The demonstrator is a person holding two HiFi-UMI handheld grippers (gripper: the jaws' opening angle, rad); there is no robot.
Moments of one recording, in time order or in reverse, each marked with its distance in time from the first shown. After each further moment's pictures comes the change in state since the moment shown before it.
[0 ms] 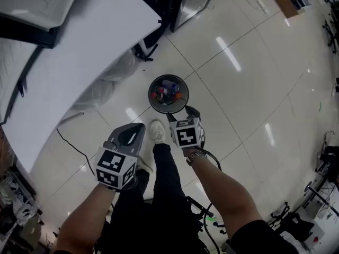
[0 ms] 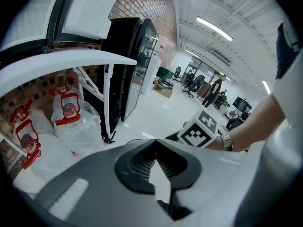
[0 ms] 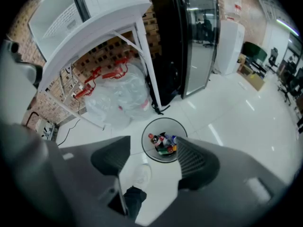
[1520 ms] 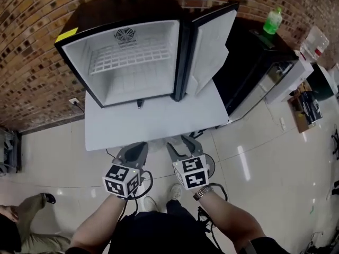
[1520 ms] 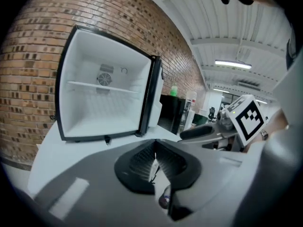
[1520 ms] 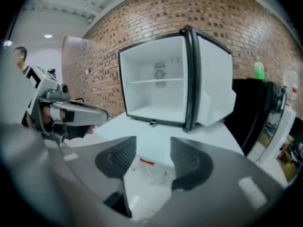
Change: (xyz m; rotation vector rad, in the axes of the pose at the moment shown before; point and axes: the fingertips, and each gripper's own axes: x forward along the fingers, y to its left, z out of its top) left arm -0.356 0.066 0.078 -0.132 -0.582 0.453; right arm -0.279 0.323 0.223 -0.557 -0.536 0.306
